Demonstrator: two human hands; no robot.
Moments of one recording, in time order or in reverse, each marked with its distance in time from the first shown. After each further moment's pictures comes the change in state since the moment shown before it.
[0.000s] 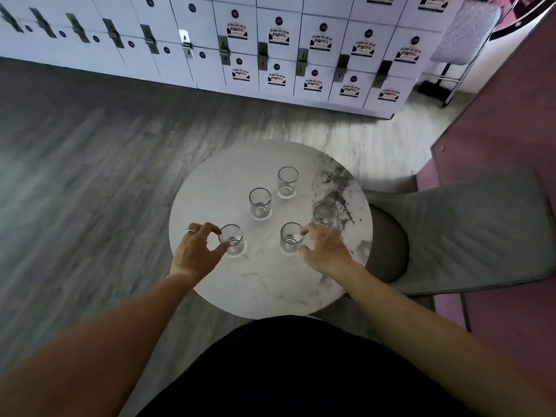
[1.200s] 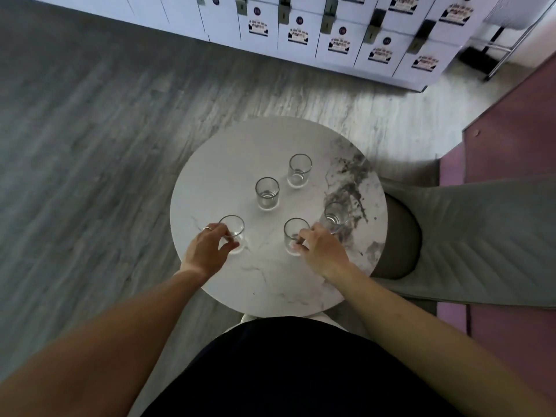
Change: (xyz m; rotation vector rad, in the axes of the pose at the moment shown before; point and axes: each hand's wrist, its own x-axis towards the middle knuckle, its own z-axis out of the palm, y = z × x) left_hand 0.016 -0.002 0.041 0.071 -0.195 -0.008; right_hand 0.047 0.017 0.021 -0.152 -0.161 -0.081
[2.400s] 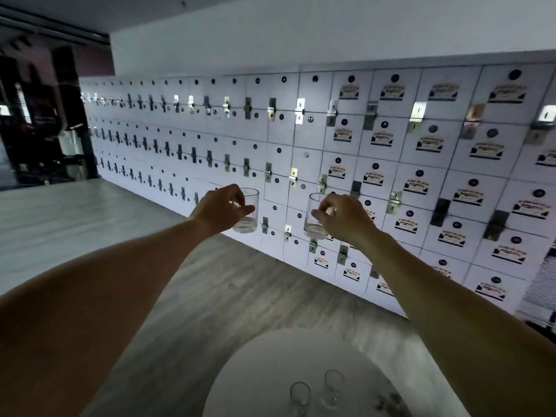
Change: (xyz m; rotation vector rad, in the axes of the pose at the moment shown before) left_hand 0.011 0.191 -0.447 -0.038 0.764 0.201; right_hand -0.021 -0.265 -0.406 0.097 0.668 -0.618
